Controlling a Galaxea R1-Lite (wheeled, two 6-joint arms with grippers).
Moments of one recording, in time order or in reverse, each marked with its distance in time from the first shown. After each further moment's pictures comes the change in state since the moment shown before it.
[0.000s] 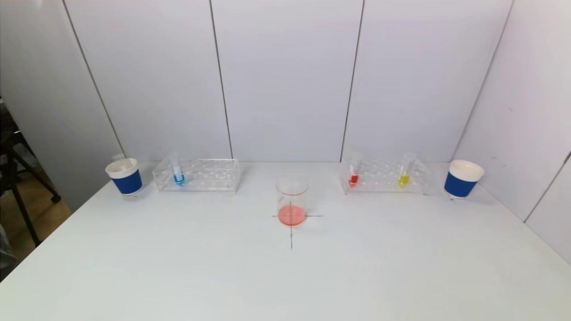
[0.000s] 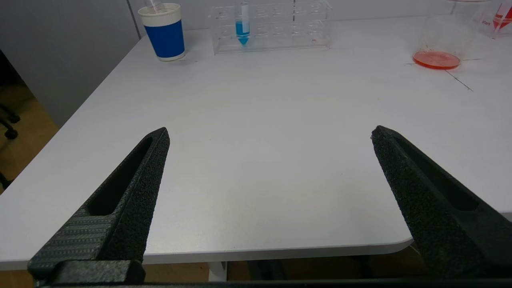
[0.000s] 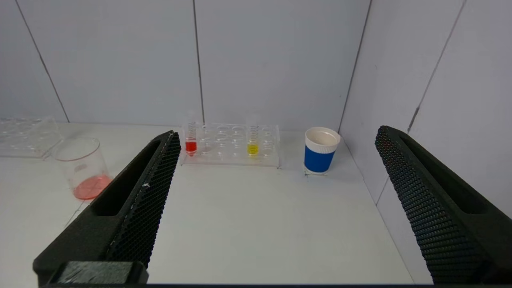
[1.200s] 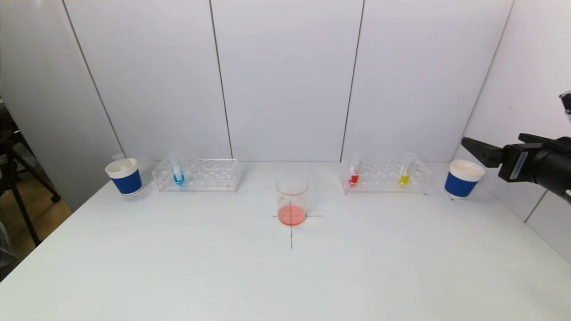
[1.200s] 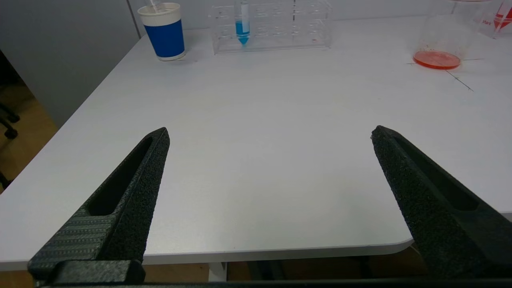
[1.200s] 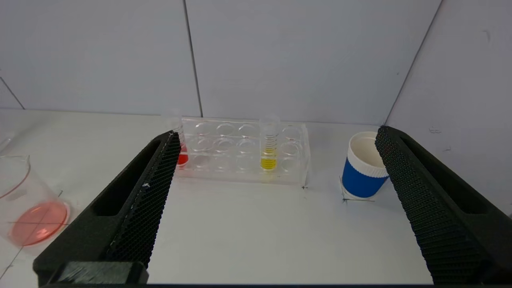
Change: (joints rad) left arm 0.000 0.000 0.000 0.000 0.000 -0.001; right arm 0.057 0.786 0.047 -0.684 -0.024 0.019
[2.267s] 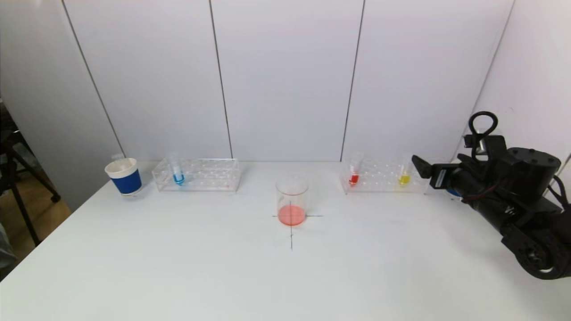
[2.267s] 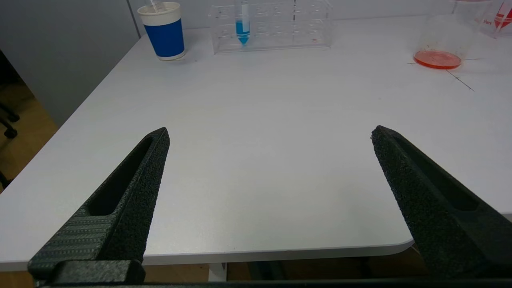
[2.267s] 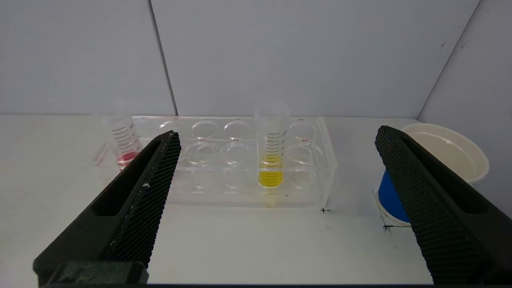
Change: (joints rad) left arm 0.000 0.001 0.000 0.000 0.000 0.000; right arm 0.012 0.582 0.019 -0.624 -0.062 0.014
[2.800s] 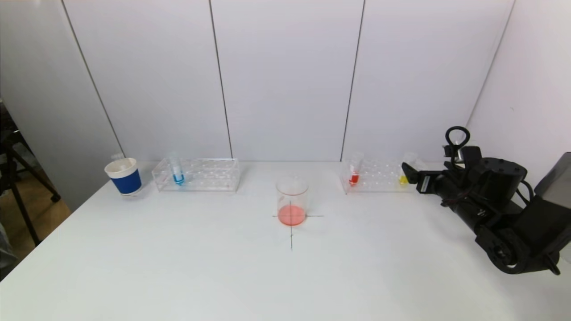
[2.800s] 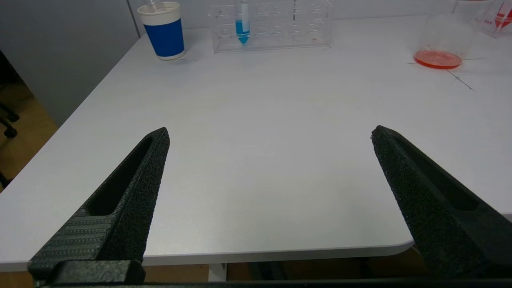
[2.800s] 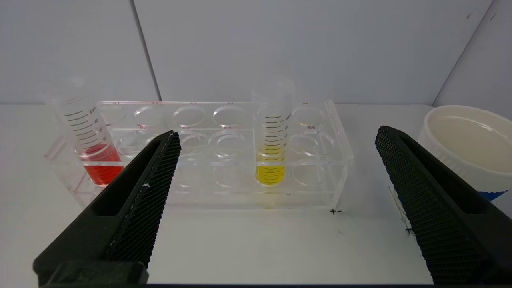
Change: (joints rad) left arm 0.000 0.000 0.000 0.000 0.000 0.000; right arm -0.001 0.173 -0.070 -0.083 -0.016 0.000
